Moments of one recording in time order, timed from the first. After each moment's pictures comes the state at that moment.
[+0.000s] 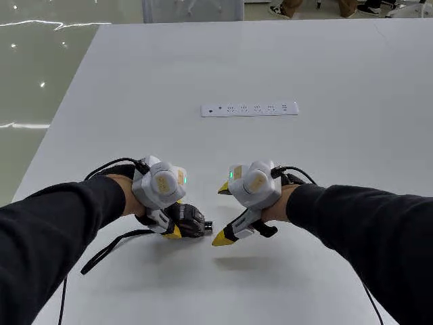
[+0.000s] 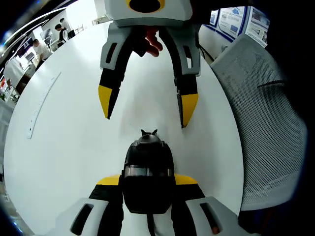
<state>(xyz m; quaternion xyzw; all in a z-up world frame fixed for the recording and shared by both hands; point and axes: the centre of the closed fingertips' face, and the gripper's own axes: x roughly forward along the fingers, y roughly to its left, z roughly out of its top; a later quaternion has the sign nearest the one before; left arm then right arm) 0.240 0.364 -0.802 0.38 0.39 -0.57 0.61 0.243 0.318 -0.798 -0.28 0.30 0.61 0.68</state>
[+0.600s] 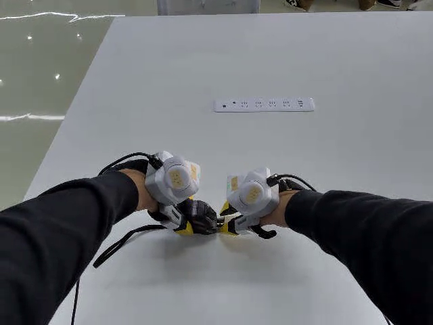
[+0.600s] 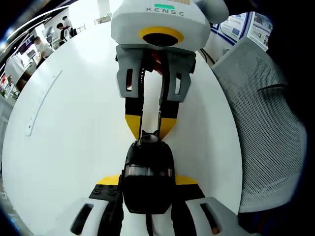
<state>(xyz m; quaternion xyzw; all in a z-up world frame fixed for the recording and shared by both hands) 0.240 0.364 -0.801 0.37 0.39 -0.57 0.62 0.237 0.329 -0.823 -0.32 0.30 0.63 0.64</state>
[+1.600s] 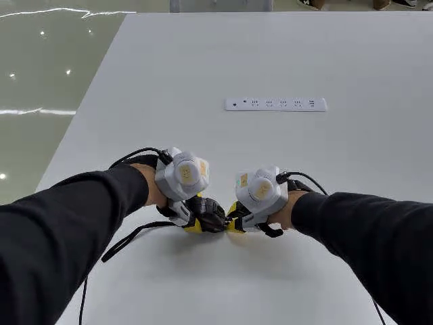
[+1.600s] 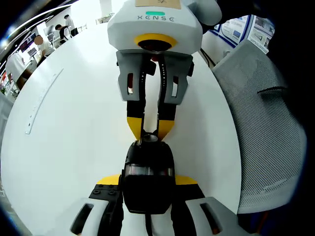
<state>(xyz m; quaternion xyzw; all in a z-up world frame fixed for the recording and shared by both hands) 0.241 0.364 -0.800 0.36 0.40 -0.57 0.62 0.238 0.330 -0.824 -0.30 0.31 0.63 0.64</state>
